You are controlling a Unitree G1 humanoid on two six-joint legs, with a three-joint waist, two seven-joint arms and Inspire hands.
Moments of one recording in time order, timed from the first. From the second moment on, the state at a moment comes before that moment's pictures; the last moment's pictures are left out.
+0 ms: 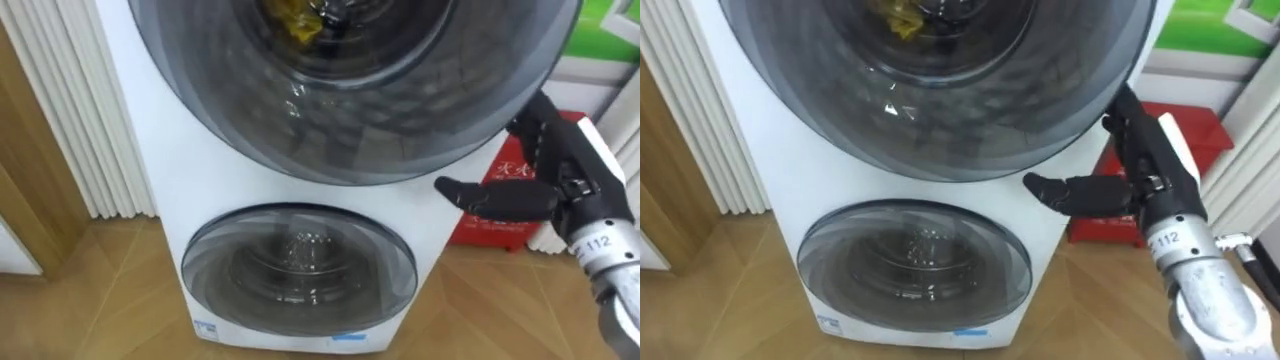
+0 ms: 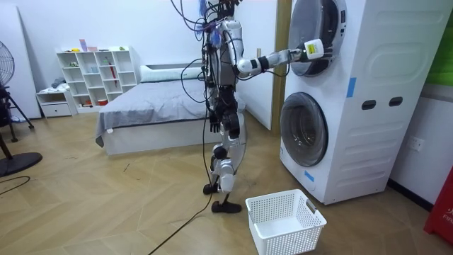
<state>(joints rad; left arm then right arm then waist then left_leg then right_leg) 0.27 0.26 0.10 1.17 -0.04 0.05 -0.08 -0.06 -0.45 -0.07 -0.23 0.19 0.06 0.04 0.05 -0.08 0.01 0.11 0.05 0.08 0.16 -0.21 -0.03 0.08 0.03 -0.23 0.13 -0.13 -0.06</state>
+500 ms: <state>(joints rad) 0.28 0.25 0.09 1.20 -0.05 0.04 -0.11 0.01 -0.45 -0.07 -0.46 0.20 0.06 0.12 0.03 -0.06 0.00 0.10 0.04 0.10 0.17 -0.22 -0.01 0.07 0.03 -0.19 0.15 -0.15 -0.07</state>
